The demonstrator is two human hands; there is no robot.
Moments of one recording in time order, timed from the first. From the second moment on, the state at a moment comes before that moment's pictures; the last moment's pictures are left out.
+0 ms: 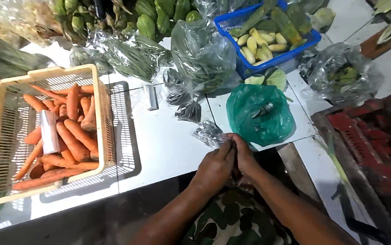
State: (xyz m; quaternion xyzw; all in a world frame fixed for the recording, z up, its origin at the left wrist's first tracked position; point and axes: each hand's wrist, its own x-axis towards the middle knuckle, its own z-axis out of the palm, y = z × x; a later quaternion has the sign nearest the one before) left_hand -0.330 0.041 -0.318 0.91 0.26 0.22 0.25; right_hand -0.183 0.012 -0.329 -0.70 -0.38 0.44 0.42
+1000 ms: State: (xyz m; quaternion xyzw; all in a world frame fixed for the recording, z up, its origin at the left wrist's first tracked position) left_hand -0.375 0.158 -0.202 0.93 0.21 0.25 0.18; right_hand -0.183 0.077 -0.178 -0.62 -0.42 0.43 0.50
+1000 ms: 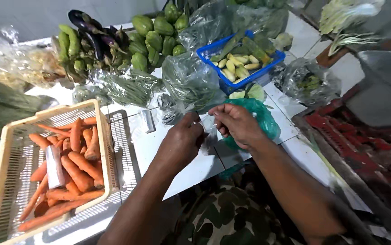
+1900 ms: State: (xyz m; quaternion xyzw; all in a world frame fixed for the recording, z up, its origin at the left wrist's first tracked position) left_hand -0.426 0.177 -0.202 0.92 0.22 0.26 0.21; right_hand -0.215 0.100 -0.250 -0.53 -0.69 0.18 0.46
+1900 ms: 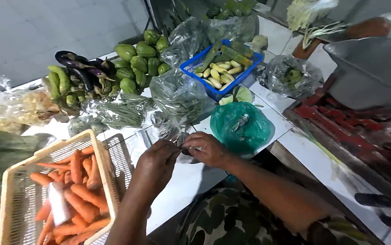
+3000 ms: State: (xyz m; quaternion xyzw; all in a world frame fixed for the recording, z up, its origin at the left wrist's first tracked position) left_hand -0.386 0.050 -0.315 0.28 0.35 0.41 0.79; right_hand -0.202 -0.003 -0.282 -0.56 -0.47 0.58 0.36
